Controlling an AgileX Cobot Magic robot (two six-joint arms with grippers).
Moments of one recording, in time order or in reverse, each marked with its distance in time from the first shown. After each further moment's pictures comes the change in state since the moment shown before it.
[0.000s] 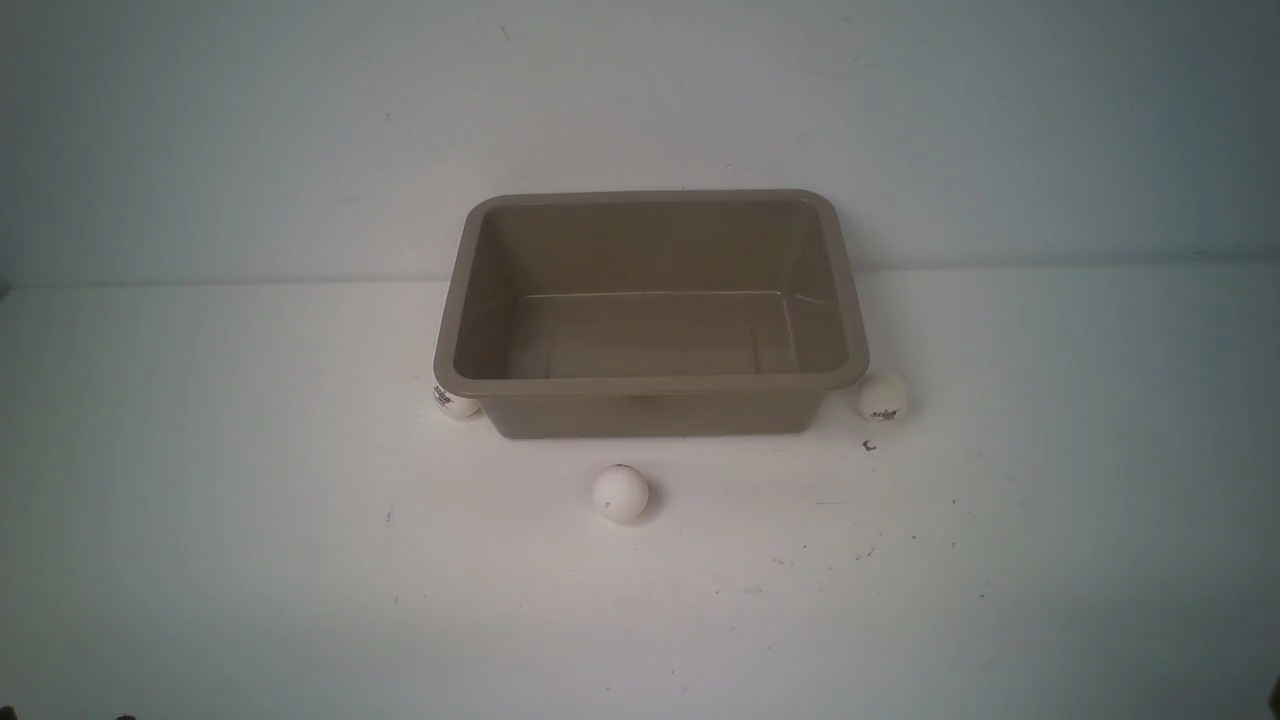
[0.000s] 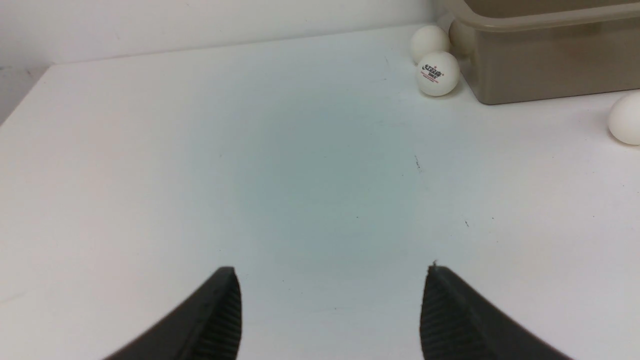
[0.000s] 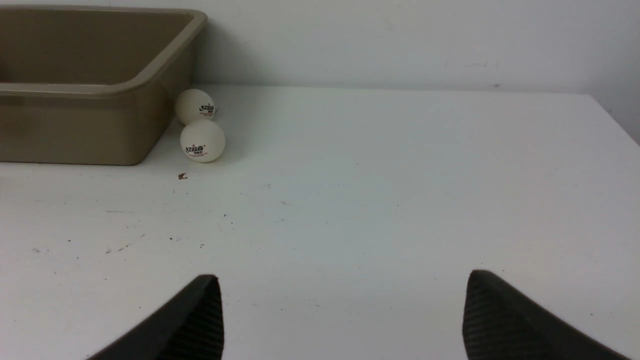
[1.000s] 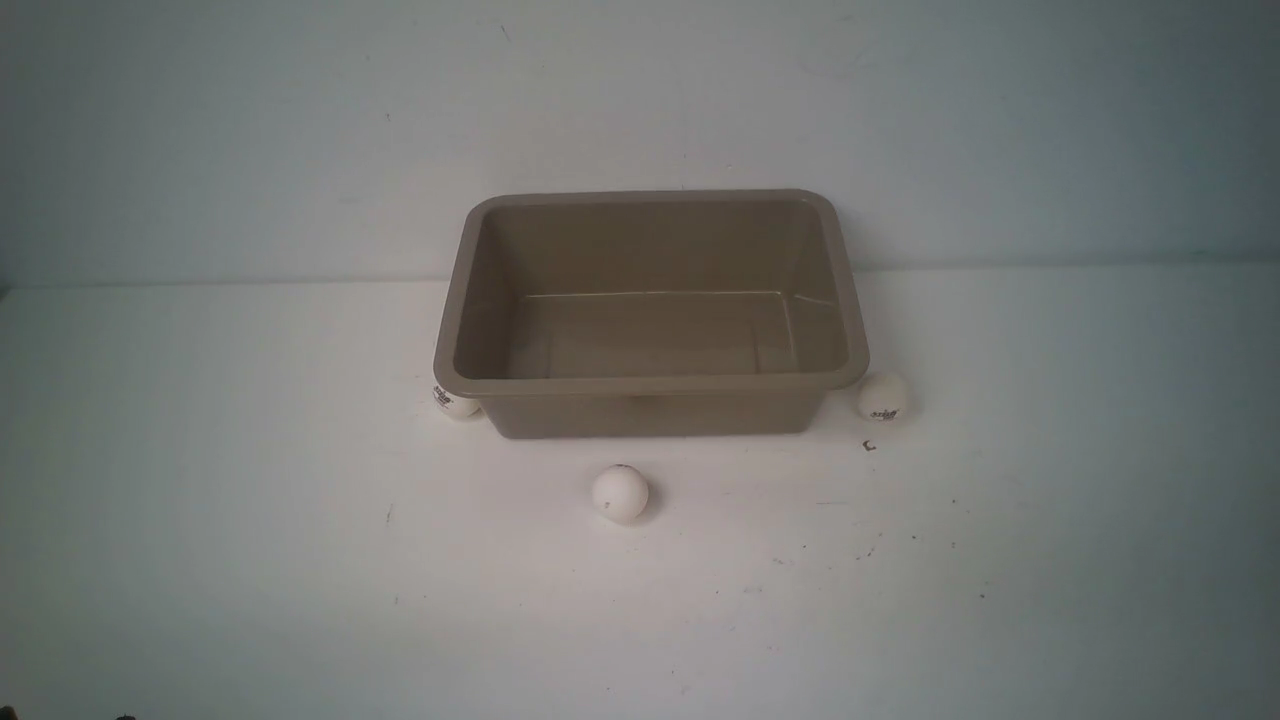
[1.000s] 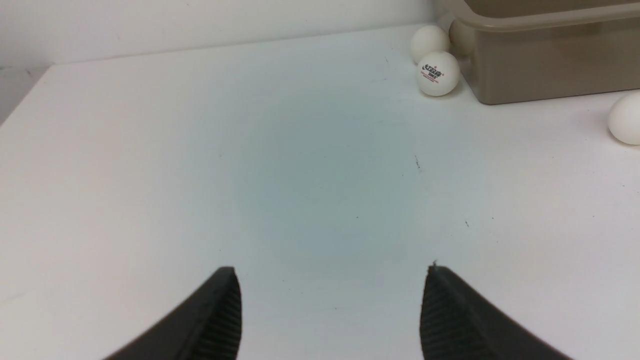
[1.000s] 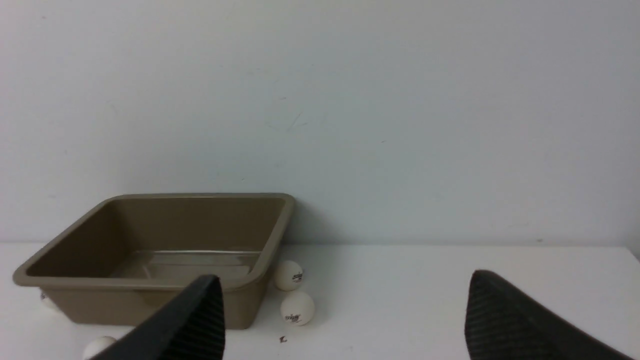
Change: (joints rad) right arm 0.000 0.013 -0.494 0.140 0.313 0.000; left arm 0.000 0.000 0.000 0.000 0.000 0.000
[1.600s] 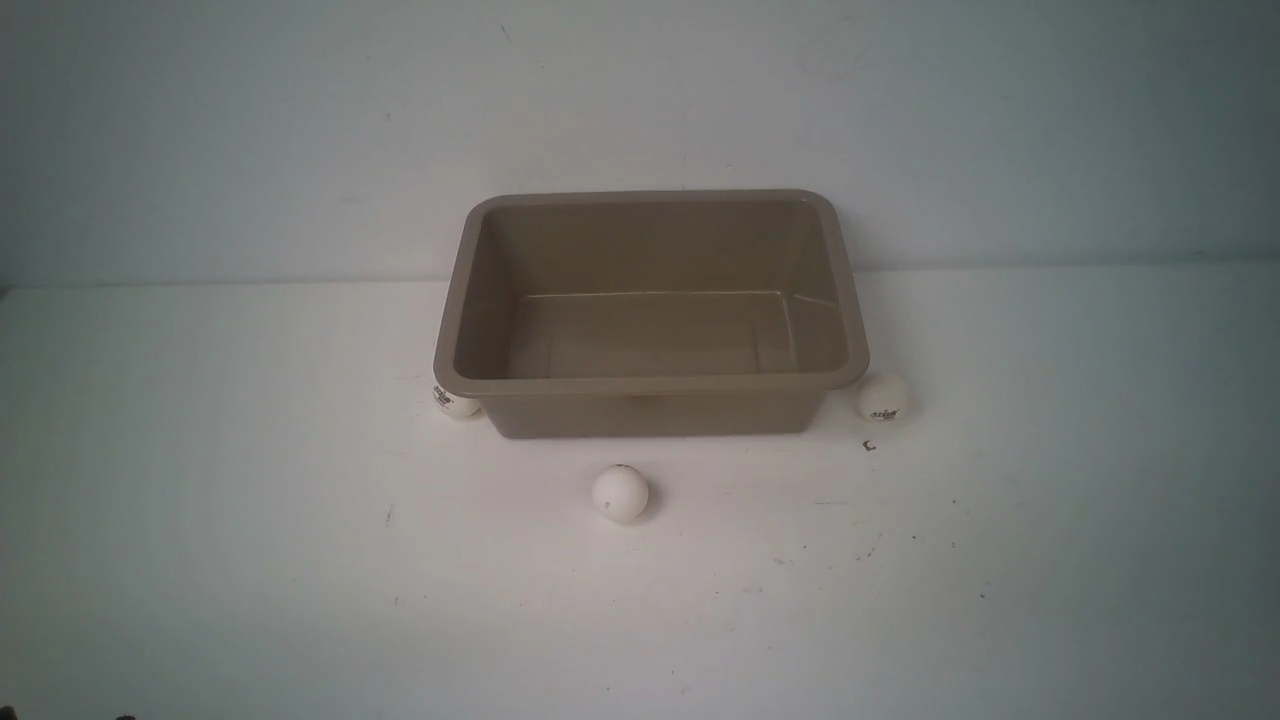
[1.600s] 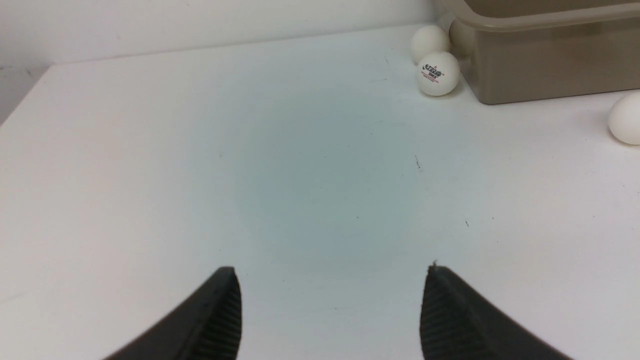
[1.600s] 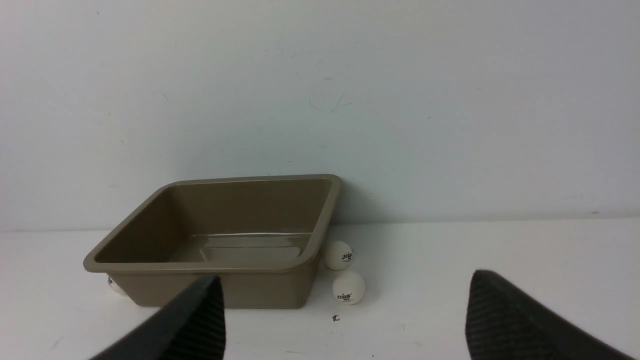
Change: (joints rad) right arm 0.000 0.004 -0.025 0.094 0.056 0.000; left arm 0.000 0.000 0.000 0.000 0.000 0.000
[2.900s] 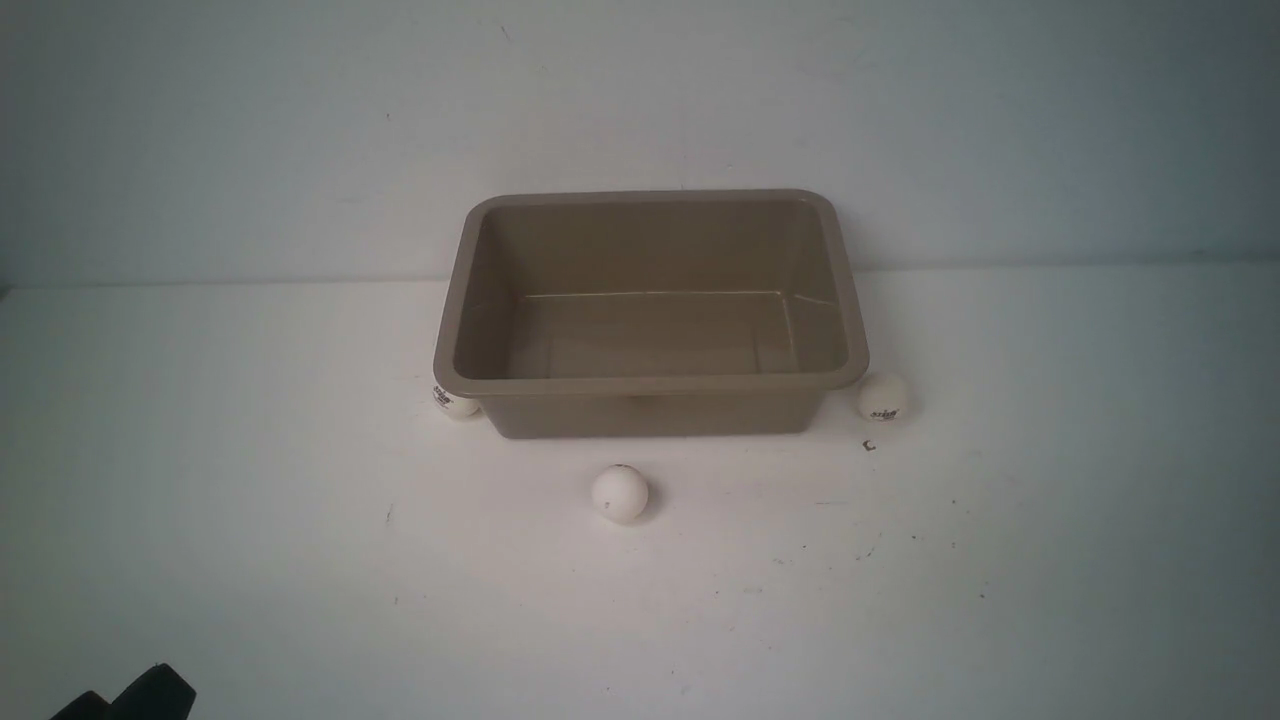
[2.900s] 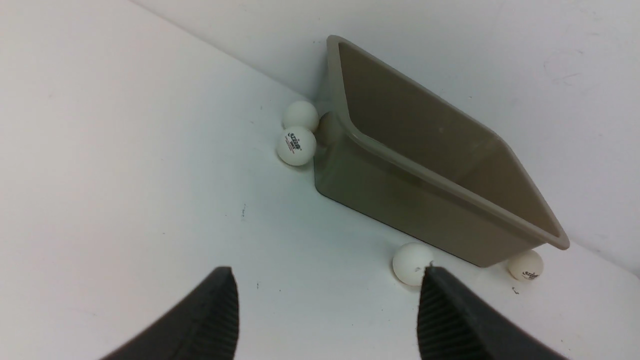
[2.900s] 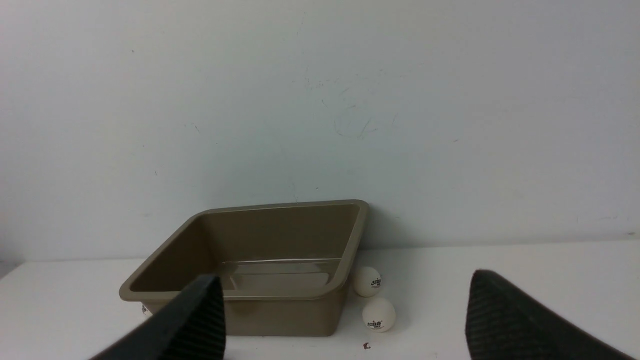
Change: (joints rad) right arm 0.000 0.000 0.000 0.082 -0.041 -0.025; left arm 0.000 0.000 0.001 -0.588 -0.075 -0.097
